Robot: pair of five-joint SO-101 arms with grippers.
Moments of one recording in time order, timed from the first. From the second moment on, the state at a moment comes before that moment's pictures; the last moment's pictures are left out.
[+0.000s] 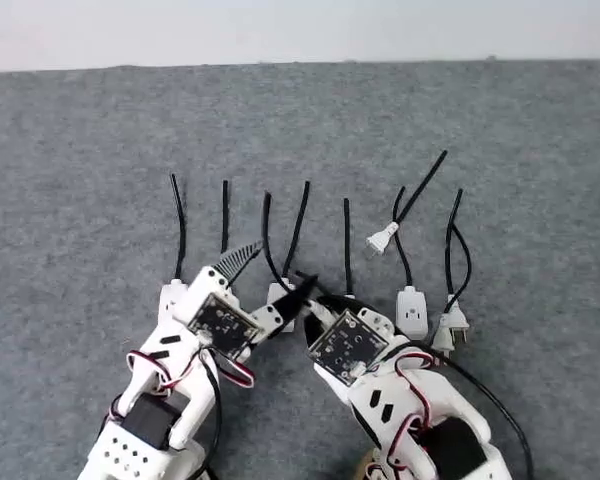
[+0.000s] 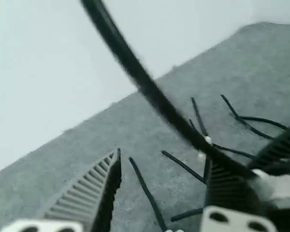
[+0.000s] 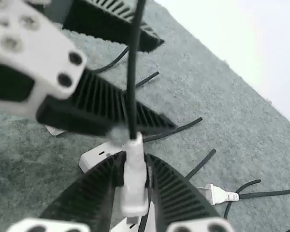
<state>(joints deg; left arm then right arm) 25.6 -86.9 89.9 21.8 -8.6 -35.6 -102.9 79.3 59.3 23.2</state>
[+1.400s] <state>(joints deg) 26.5 -86.9 95.3 13.0 -8.6 -31.4 -103.8 65.5 51.2 23.2</state>
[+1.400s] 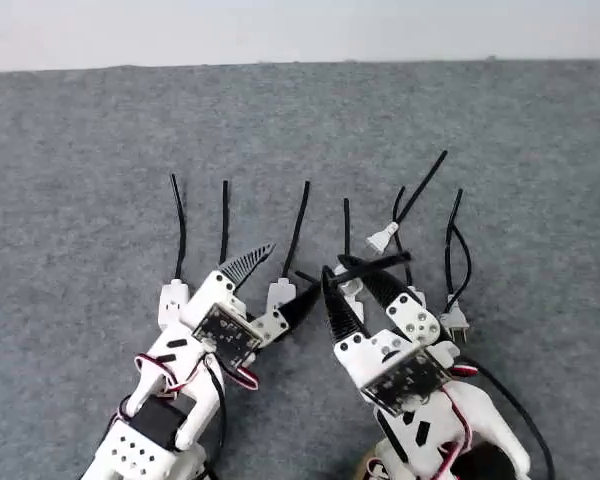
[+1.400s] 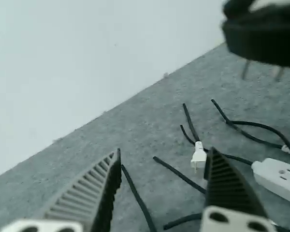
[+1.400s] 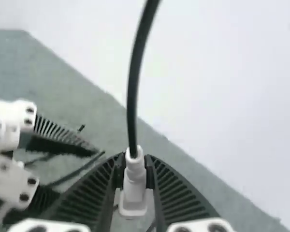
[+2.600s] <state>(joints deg) 21.9 -86.8 94.5 13.0 -8.6 -44.0 -90.7 64.3 54.1 23.2</state>
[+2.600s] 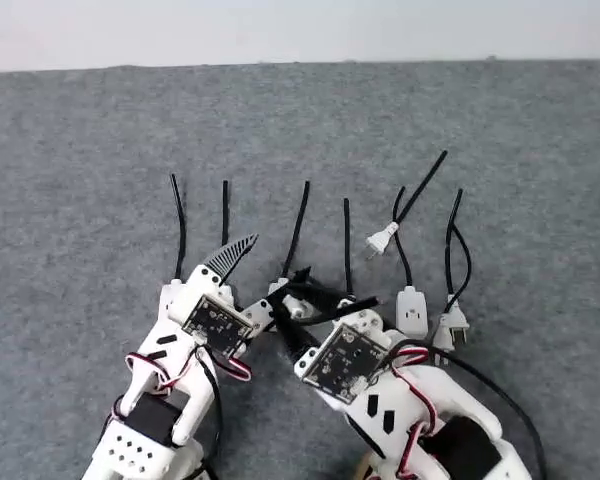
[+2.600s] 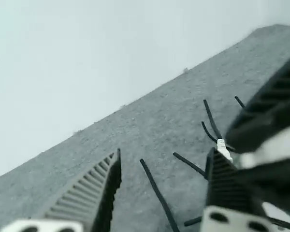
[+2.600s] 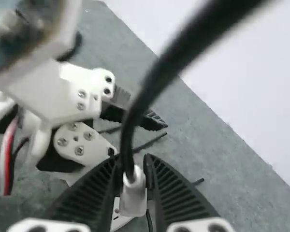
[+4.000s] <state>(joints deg) 28.6 -86.9 93.9 16.8 -8.6 -38.7 -90.2 64.4 51.1 23.3</state>
